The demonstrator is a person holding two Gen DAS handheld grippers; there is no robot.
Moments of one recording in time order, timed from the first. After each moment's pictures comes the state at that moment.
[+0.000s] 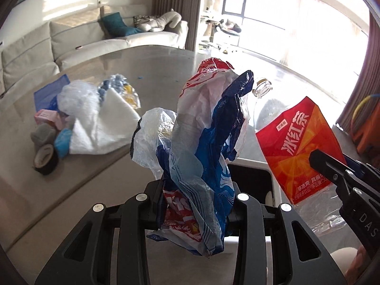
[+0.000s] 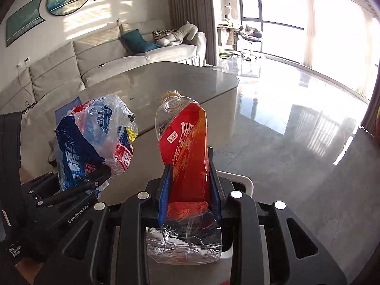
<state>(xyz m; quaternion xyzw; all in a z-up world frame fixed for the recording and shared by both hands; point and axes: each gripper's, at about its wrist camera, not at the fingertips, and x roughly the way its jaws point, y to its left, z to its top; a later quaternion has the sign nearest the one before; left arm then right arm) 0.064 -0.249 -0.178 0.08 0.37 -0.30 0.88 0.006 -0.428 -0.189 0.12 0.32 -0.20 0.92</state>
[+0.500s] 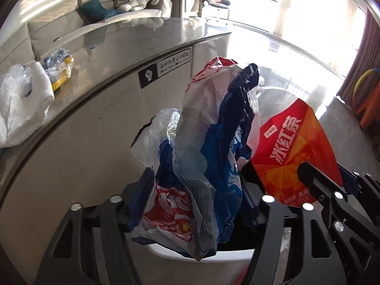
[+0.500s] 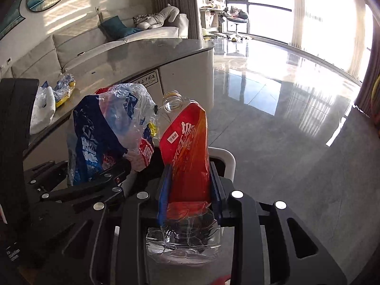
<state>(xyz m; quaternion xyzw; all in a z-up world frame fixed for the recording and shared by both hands) 0.103 -0.342 -0.250 0.14 0.43 -0.28 0.85 0.013 -0.476 -0.269 0.13 0.36 -0.22 0.90</state>
